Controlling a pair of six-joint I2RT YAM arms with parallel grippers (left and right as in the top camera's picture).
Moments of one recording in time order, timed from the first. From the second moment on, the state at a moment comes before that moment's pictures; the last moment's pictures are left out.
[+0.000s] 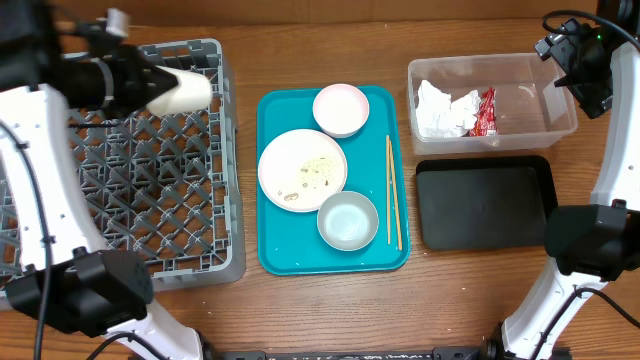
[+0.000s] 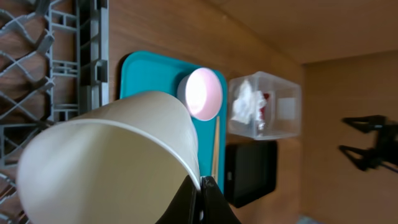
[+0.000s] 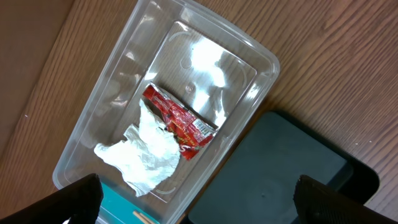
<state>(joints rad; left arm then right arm) 0.36 1.89 2.11 -1.43 0.86 -0.07 -0.20 2.09 2.43 -1.58 0.09 0.78</state>
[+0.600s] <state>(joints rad) 0.60 2.24 2.10 -1.60 1.10 0.11 -0.20 2.09 2.43 -1.58 0.09 0.78</state>
